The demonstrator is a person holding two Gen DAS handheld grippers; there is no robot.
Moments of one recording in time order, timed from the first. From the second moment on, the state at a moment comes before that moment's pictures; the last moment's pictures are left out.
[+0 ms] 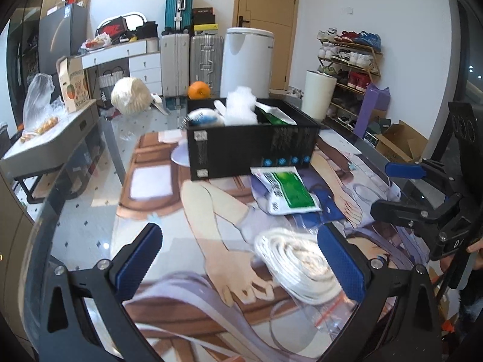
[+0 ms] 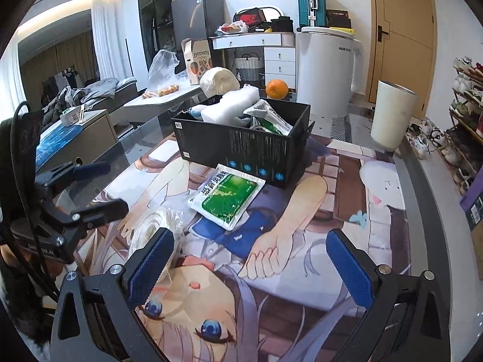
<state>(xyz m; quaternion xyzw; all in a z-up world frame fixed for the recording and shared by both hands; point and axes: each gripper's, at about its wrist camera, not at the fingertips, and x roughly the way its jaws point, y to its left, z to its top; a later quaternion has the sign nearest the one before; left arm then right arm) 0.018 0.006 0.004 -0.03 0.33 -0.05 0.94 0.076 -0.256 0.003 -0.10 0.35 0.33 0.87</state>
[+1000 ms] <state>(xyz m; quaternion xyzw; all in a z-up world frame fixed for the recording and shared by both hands) 0.031 -0.050 -0.026 -0.02 0.39 -0.04 0.92 0.063 -0.284 0.002 -0.10 0.34 0.29 0.89</state>
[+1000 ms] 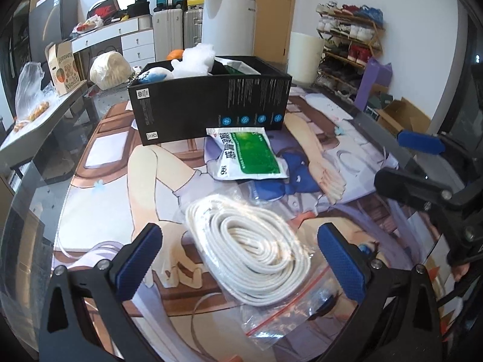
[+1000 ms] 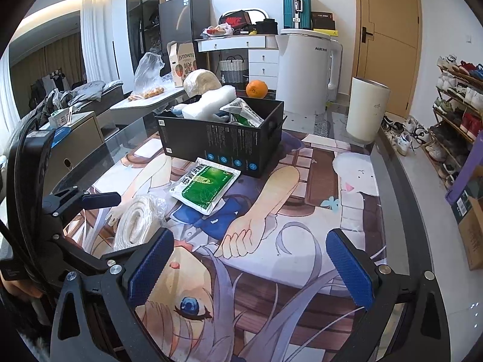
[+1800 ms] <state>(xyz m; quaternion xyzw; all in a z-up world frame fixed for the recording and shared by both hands) 0.030 -0.013 -0.034 -0.01 0.40 -0.02 0.92 0.088 -0.247 -0.017 -0.09 0.39 0.30 0.86</state>
